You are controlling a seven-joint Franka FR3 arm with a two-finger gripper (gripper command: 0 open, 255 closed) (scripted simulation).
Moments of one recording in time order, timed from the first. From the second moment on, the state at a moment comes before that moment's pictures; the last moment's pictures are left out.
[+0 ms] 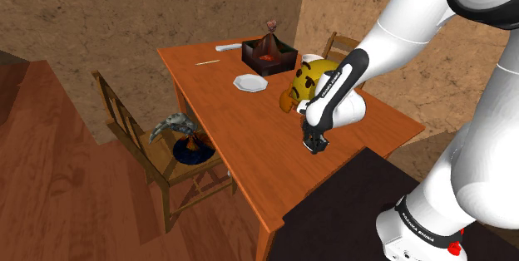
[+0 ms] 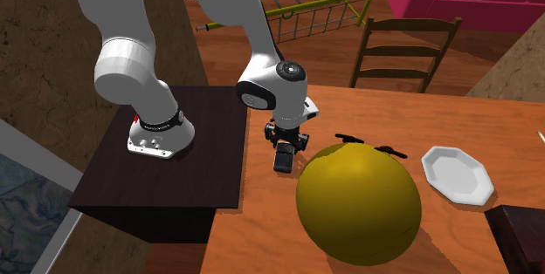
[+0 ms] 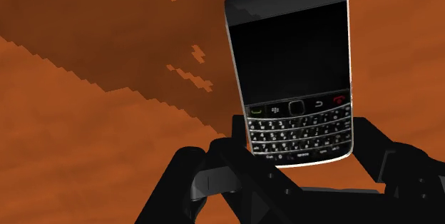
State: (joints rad) arm 0.22 0.24 -0.27 -2.71 0.25 2.94 -1.51
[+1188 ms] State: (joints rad) arm 0.30 0.09 -0.40 -2.74 0.07 2.83 -1.38
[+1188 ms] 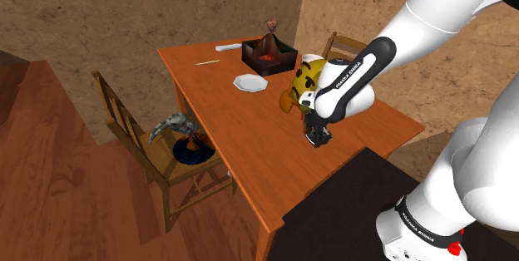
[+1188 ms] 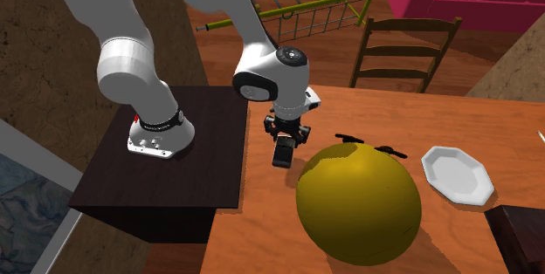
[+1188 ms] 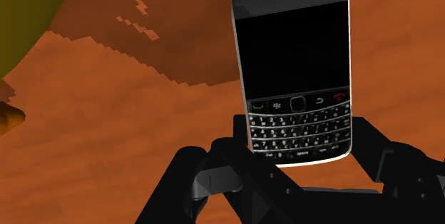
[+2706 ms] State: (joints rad) arm 0.29 0.37 -0.35 -2.12 0.17 2.47 -1.39
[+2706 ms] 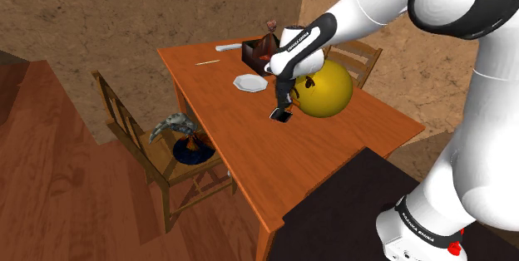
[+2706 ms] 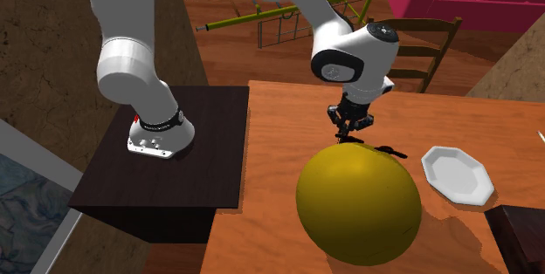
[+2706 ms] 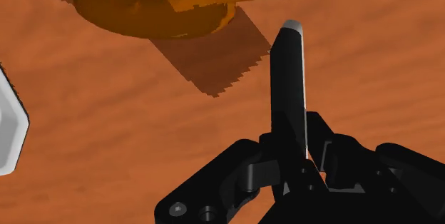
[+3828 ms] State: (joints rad) arm 0.11 1.08 -0.26 -0.88 0.24 1.95 -1.32
